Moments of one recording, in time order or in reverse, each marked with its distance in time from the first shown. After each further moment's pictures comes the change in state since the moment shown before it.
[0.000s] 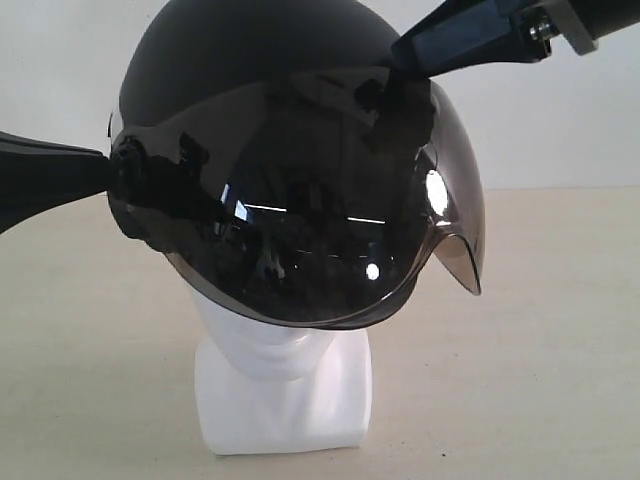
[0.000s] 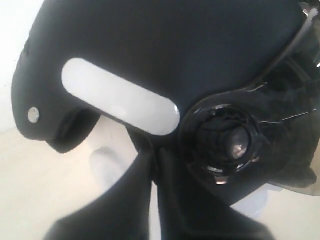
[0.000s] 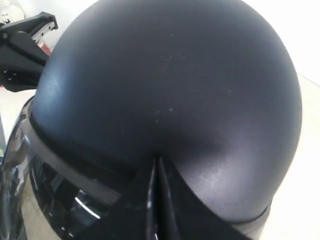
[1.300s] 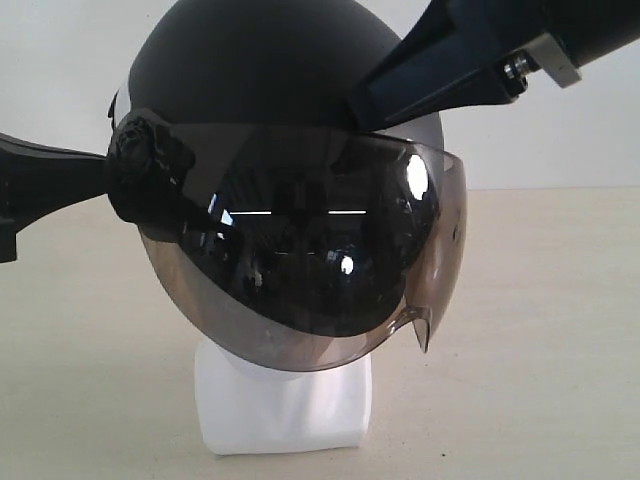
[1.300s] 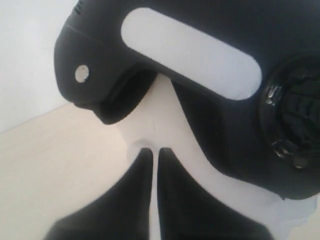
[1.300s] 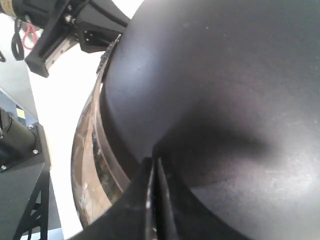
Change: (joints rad) left arm 0.001 0.049 -0.001 -0.048 0.077 0.070; right arm 0.142 -0.031 -0.001 -0.145 0.021 0.126
